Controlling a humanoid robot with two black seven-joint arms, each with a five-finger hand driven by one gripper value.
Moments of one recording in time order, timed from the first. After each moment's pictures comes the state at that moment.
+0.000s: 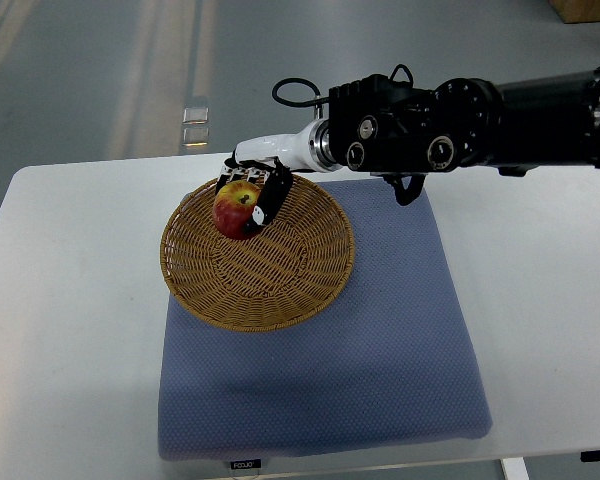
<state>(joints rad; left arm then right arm) 0.00 0.00 -0.12 -0.17 0.07 -0.18 -0.02 1.74 0.00 -0.70 1.01 -0.17 0.08 0.11</state>
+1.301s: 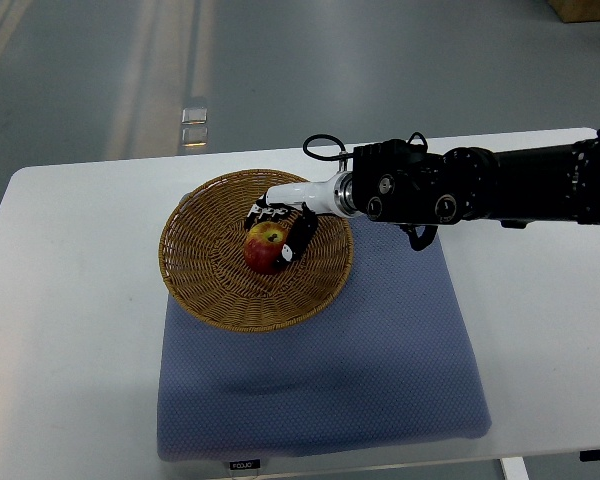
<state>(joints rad) 0.00 0.00 -0.12 -0.17 0.07 -0.18 -0.02 1.55 0.00 -0.66 0.92 -0.26 0.06 0.14</state>
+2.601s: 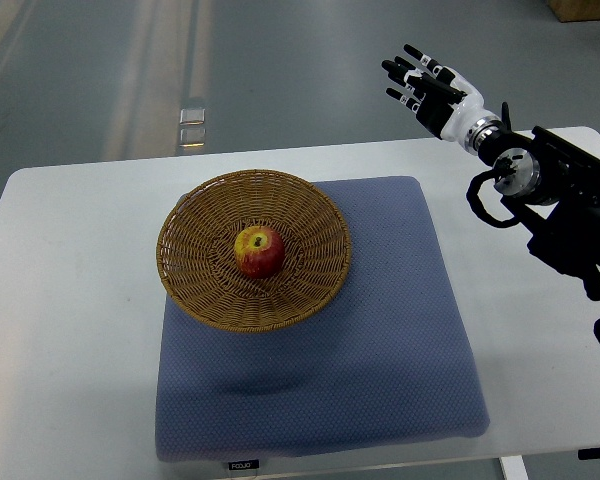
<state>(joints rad) 0.00 0.00 -0.12 -0.17 0.07 -0.17 -0.02 0.96 -0.16 0.63 0.51 0.12 0.18 0.18</state>
